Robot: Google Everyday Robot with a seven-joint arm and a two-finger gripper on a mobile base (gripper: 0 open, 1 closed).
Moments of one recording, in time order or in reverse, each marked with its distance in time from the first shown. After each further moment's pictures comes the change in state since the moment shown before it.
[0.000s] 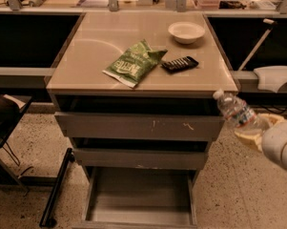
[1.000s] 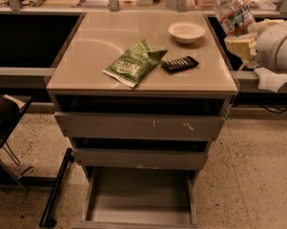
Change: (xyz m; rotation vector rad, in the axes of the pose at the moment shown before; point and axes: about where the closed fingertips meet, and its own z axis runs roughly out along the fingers) arm -0.208 -0.098 0.022 0.073 -0.261 0.118
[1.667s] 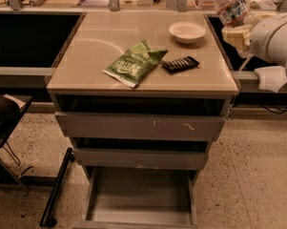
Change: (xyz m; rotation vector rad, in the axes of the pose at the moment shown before) arm -0.003 -0.017 0.042 0.014 -0.044 0.031
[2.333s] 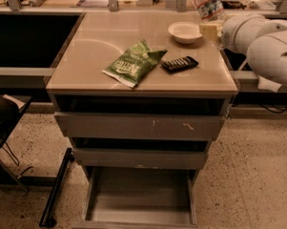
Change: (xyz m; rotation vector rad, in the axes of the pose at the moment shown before) arm -0.004 0.028 0.086 -0.055 -0.031 0.171
